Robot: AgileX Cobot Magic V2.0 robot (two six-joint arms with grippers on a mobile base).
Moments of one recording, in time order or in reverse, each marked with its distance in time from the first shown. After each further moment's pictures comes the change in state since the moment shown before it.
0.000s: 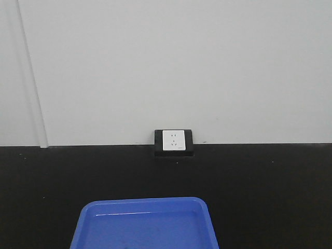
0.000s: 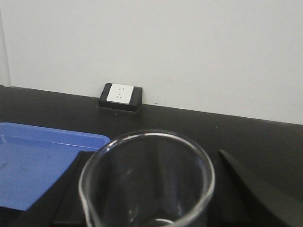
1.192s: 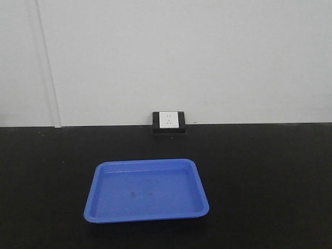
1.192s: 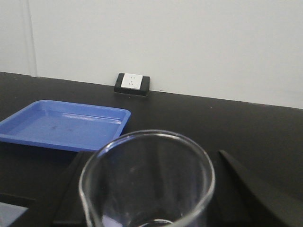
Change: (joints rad) left arm 0.000 0.000 0.000 0.000 0.000 0.000; right arm 0.000 0.000 0.000 -0.001 0.001 0.000
